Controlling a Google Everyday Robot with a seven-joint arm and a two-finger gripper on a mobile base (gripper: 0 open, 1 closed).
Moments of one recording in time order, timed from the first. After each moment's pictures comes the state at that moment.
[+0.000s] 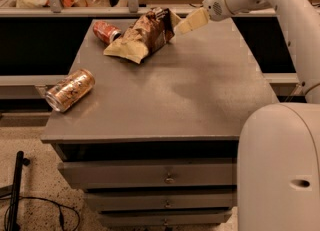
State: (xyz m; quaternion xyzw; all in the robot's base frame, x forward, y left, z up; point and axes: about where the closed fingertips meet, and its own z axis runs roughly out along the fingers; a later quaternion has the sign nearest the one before) arm 0.800 -0.121 0.932 -0.41 0.78 0.19 0.44
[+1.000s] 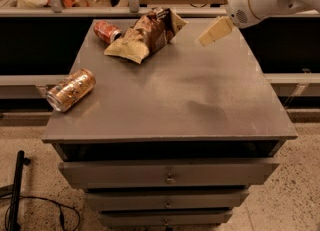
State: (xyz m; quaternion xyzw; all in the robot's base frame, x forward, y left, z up) arm 0.727 -0.180 0.948 -0.43 0.78 0.07 0.45
